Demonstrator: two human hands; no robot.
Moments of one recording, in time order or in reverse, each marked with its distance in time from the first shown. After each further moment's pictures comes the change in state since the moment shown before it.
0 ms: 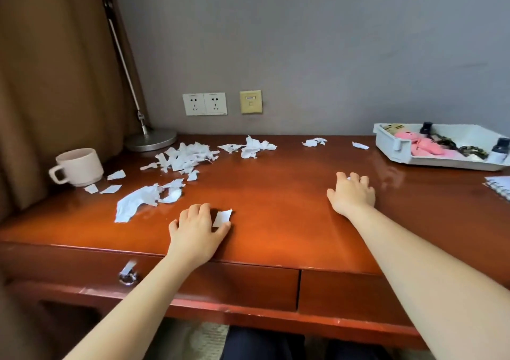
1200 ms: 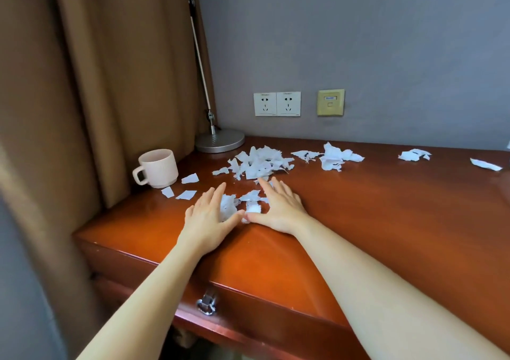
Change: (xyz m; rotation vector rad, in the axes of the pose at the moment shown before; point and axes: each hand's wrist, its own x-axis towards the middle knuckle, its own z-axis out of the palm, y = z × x) left_hand 0.092 -0.141 -0.025 -0.094 0.038 -0.062; right_hand -0.032 -0.268 0.067 0.313 -0.380 -0.714
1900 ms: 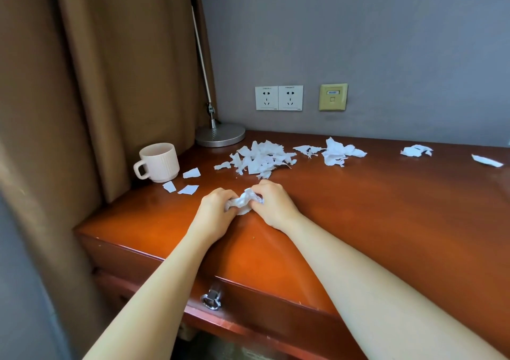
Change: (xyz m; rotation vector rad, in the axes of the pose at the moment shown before) left_hand 0.005 0.008 -0.003 -0.188 0.101 0.125; right_hand 0.009 -0.019 0.016 0.215 0.206 -0.161
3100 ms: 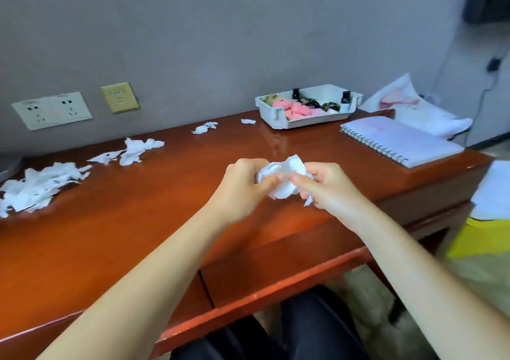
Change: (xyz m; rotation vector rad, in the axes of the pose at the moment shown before) left_hand -0.104 0.340 0.115 -0.518 -0.460 0.747; right_hand -0.338 0.097 -0.264 0.342 0.548 0.508
